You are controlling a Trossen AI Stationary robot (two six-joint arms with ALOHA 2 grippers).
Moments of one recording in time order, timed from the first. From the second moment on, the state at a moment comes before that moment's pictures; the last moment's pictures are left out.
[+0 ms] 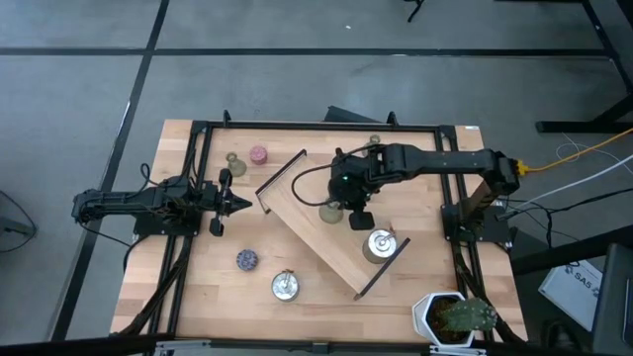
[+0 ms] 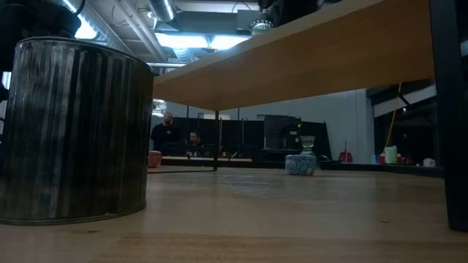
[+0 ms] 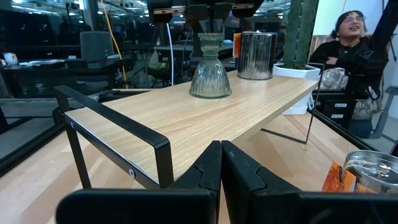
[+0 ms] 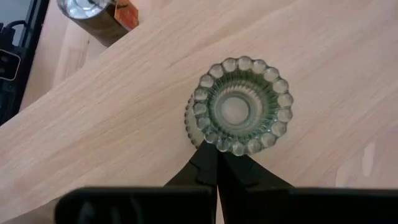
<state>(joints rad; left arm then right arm) 0.07 0.04 0.01 0.03 0.07 -0.01 0.01 1.72 1.67 -1.07 -0.16 -0.15</state>
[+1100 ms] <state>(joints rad) 0.07 0.04 0.01 0.03 0.07 -0.01 -0.18 1.67 1.67 -1.20 -0.05 -0.15</state>
